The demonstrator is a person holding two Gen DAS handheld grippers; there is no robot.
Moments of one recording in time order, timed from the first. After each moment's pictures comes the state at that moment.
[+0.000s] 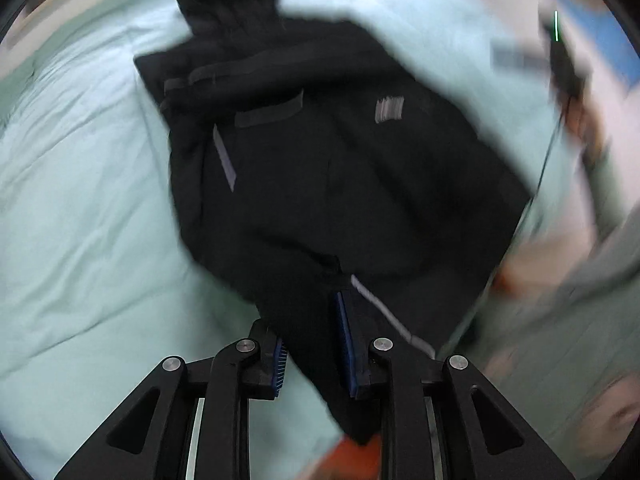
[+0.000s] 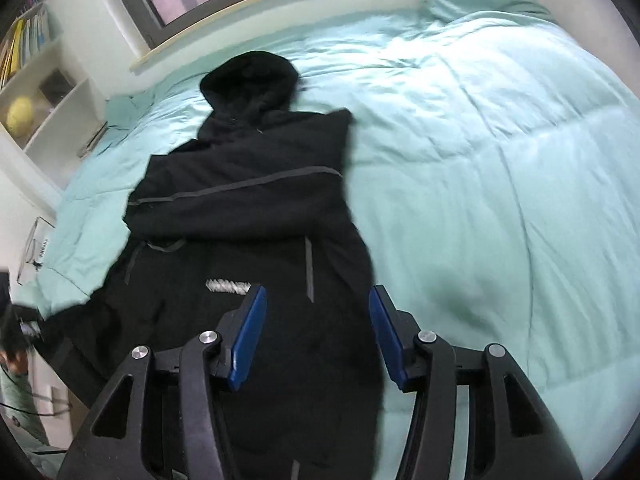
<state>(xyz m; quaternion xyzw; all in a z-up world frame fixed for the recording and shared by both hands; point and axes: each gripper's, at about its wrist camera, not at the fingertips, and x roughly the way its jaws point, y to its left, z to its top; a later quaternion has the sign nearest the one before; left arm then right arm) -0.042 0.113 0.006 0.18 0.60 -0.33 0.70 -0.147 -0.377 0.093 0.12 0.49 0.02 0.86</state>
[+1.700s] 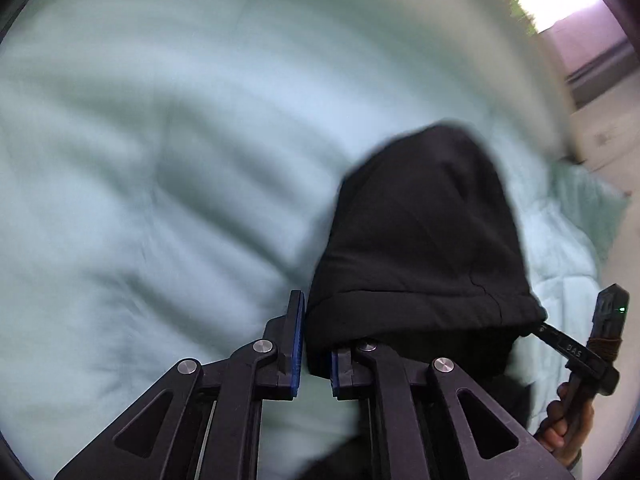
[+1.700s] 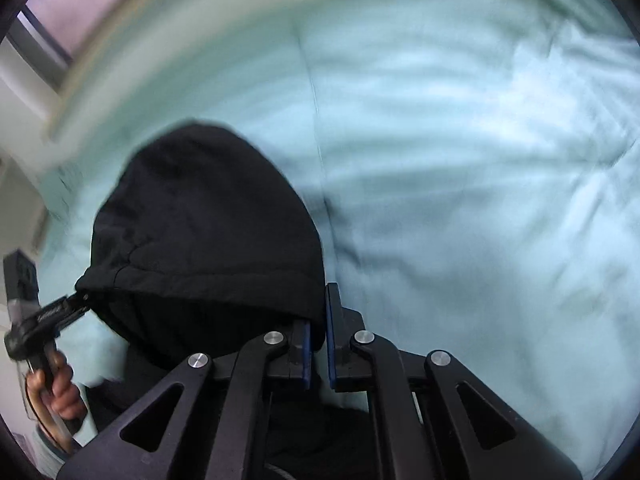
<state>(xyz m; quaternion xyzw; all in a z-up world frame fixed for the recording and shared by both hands) 0.532 0.027 -0.151 -0.17 0.59 -0.17 0.77 0.333 -0.366 -0.079 0.19 0.56 -0.02 0.81</state>
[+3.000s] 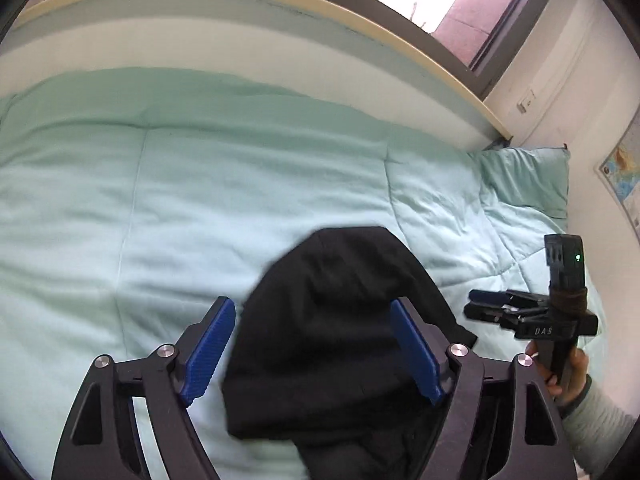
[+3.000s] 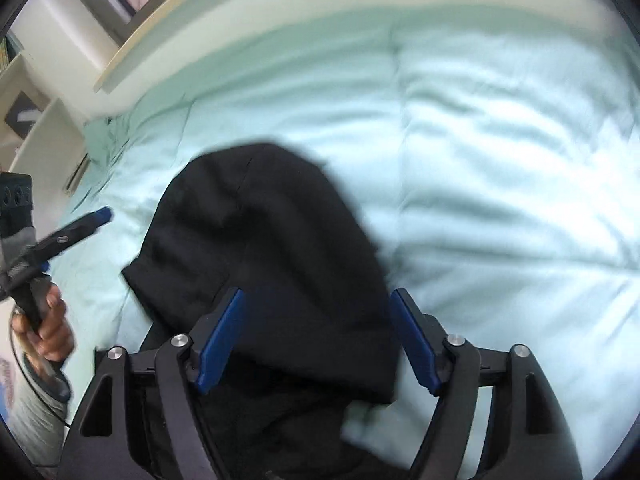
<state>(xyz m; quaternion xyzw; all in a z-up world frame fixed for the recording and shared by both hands) 0.543 -0.010 -0.032 -0.08 0.46 -0.29 0.84 0.367 -0.374 -0.019 0.12 0.51 0.09 0.85</state>
